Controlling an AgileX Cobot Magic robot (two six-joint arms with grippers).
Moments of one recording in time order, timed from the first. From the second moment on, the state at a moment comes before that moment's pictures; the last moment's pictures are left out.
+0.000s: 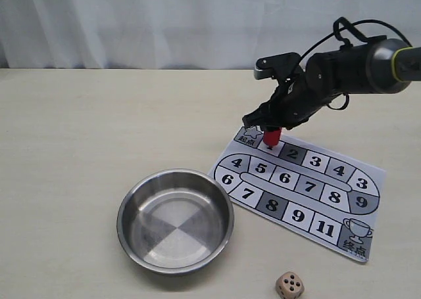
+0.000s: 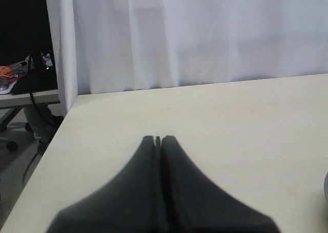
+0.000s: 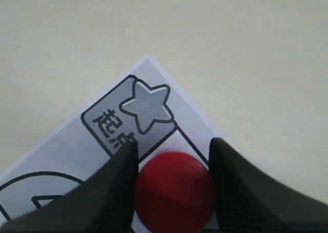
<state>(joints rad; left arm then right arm) -0.02 0.00 0.00 -0.01 0.21 0.11 0.28 2.07 -1.37 -0.01 0.40 -0.03</state>
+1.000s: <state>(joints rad) -0.02 0.00 0.00 -0.01 0.21 0.11 0.20 1.99 -1.17 -0.01 0.27 -0.04</state>
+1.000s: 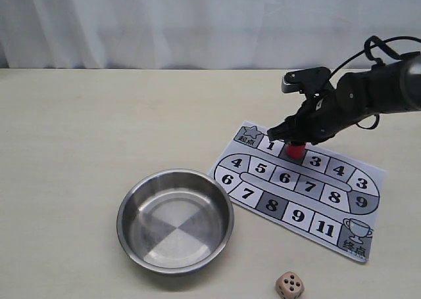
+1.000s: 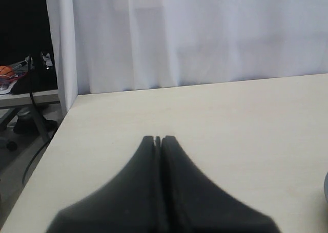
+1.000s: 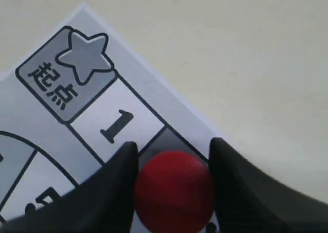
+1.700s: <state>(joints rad) -0.02 0.00 0.00 -0.01 0.21 0.11 0.14 1.88 -1.17 -0.02 0.37 -0.01</state>
